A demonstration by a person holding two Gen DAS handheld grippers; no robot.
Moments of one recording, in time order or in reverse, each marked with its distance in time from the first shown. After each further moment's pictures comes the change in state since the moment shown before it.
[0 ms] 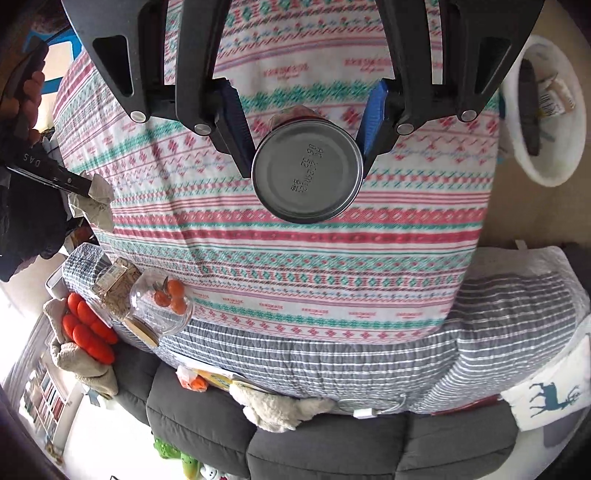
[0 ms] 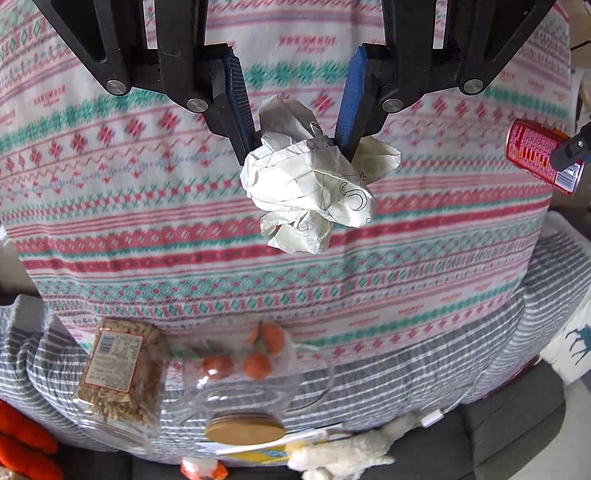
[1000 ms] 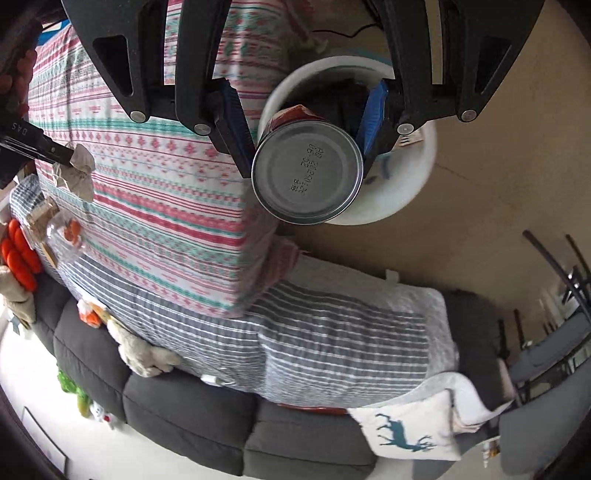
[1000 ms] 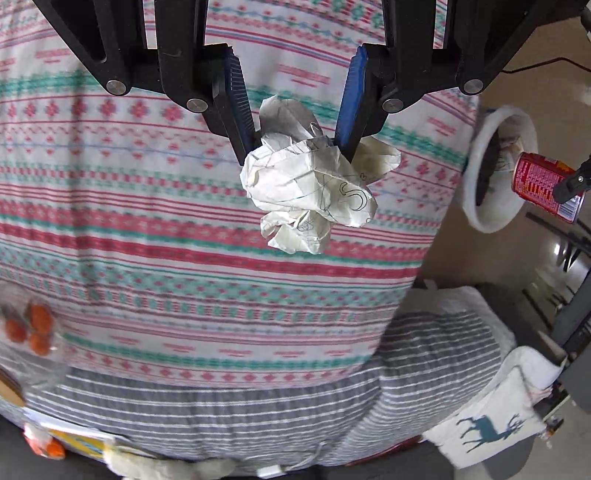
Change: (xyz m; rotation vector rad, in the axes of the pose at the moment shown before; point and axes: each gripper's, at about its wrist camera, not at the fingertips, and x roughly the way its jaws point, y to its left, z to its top) left arm -0.100 0.211 -0.041 -0.266 -0.076 0.265; right arm 0.043 0.211 -0.017 -0.246 0.081 0.184
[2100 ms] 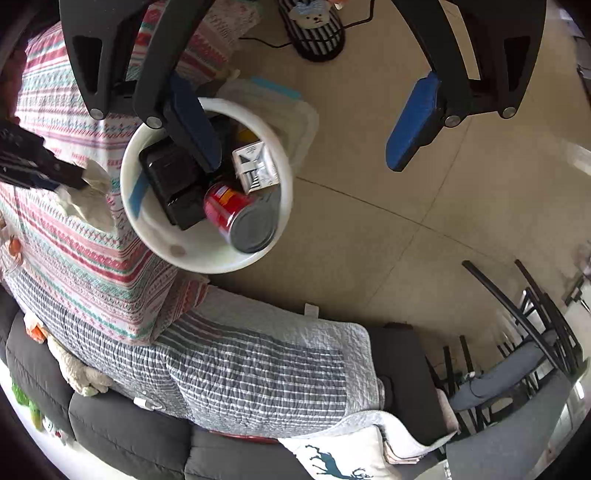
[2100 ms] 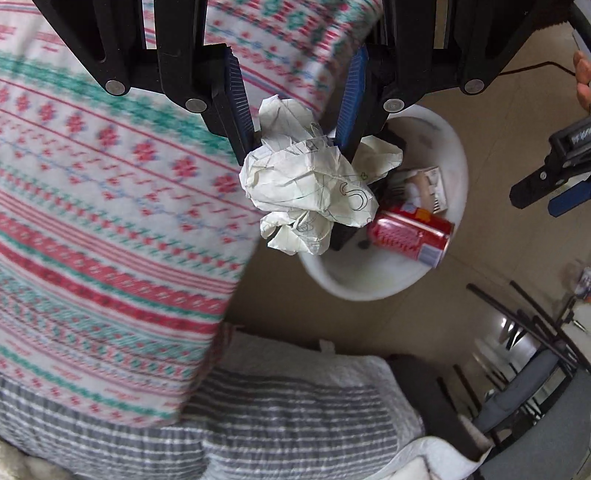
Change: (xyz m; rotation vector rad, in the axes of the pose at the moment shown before) left arm 0.003 0.111 -0.030 -0.011 0.107 0.202; right arm 0.099 0.173 -0.006 -0.185 0.149 0.158
